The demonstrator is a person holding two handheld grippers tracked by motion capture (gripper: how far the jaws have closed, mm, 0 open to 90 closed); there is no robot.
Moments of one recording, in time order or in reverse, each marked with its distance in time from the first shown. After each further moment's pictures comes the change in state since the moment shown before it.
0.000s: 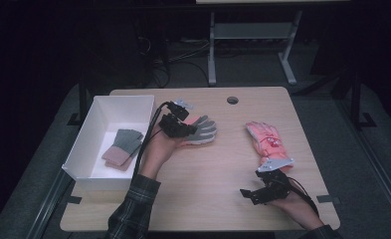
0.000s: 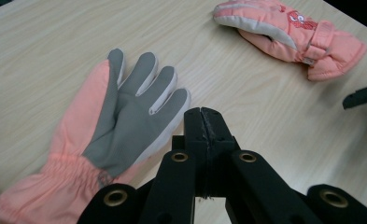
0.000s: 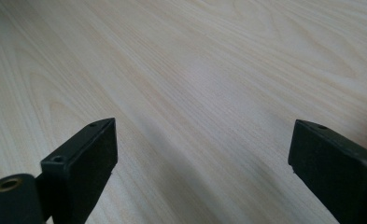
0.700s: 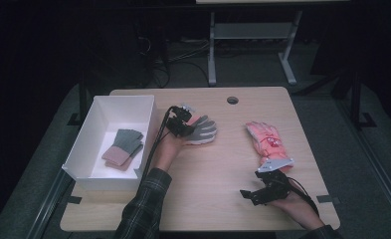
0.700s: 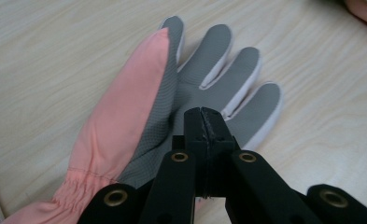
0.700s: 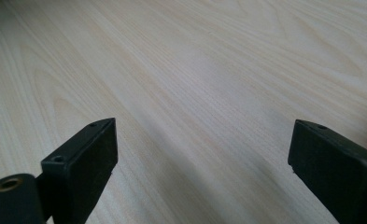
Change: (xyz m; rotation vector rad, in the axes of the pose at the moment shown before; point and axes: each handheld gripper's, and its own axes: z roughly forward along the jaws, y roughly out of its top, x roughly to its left) left arm 0.039 -0.015 0.072 0.055 0.153 -0.057; right arm 0.000 -0.001 0.000 0.008 0.012 0.000
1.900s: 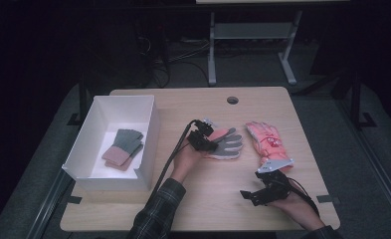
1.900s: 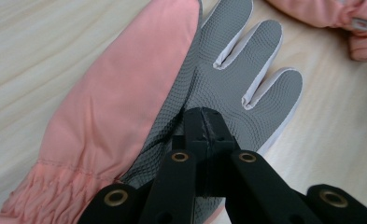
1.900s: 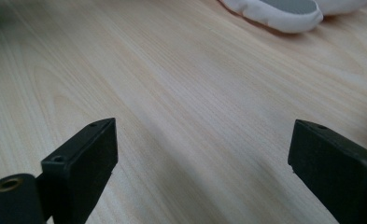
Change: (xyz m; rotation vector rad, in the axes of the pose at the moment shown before) left arm -0.065 -0.004 0.032 0.040 -0.268 0.050; right arm 0.001 -0.001 0.000 0.004 0.002 0.001
